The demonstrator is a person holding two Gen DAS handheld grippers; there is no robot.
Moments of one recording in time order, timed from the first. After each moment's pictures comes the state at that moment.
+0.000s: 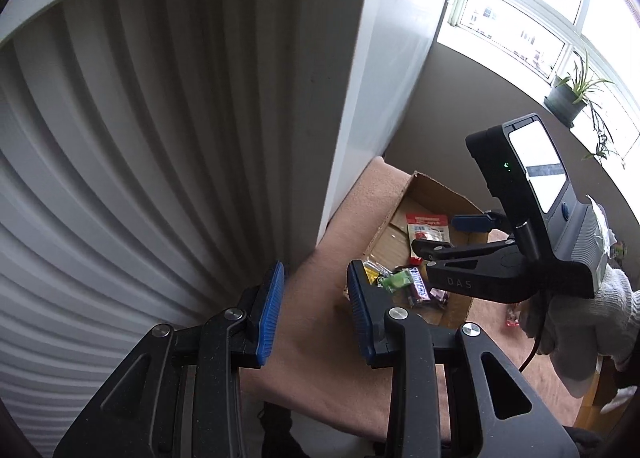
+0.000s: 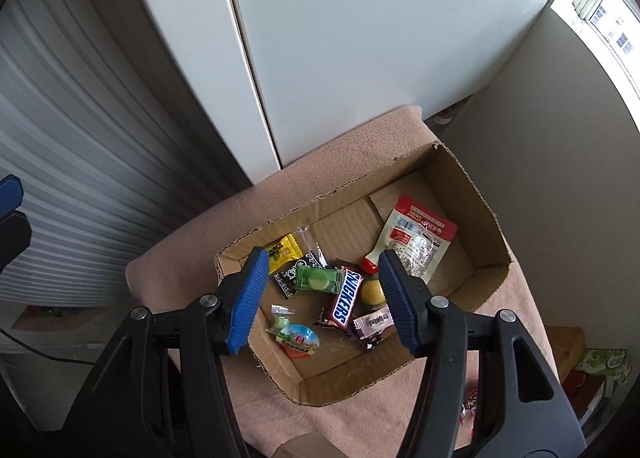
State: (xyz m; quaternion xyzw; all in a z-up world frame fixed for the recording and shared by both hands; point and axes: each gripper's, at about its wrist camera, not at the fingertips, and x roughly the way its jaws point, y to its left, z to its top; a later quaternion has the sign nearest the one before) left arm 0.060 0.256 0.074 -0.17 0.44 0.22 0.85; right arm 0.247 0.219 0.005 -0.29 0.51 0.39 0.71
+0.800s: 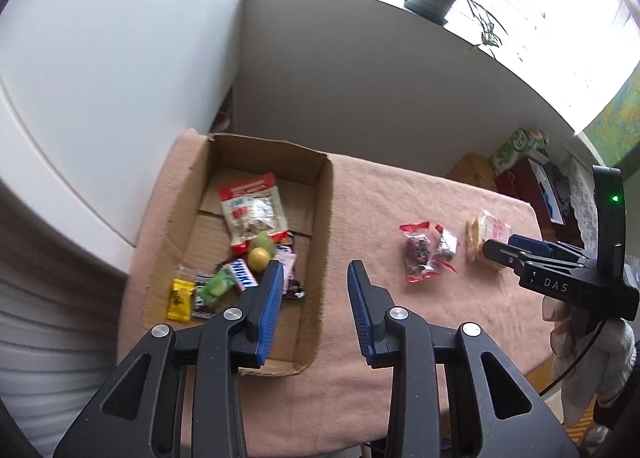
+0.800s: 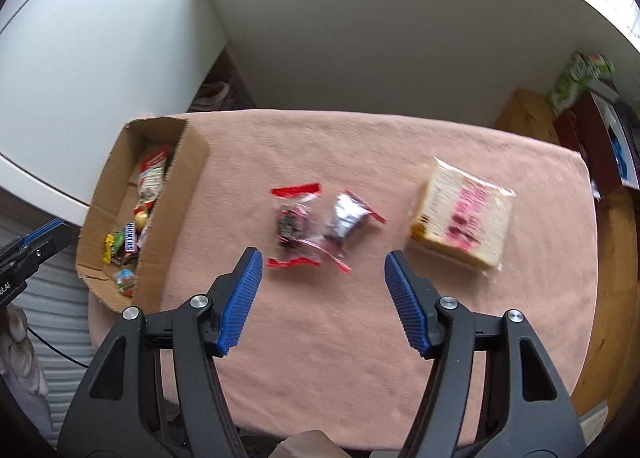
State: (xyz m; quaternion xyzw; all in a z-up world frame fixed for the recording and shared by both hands) left arm 0.174 0.127 0.029 -0.11 0.51 -0.05 0.85; right arm 0.278 -0.142 -0.014 0.01 0.57 0.09 0.82
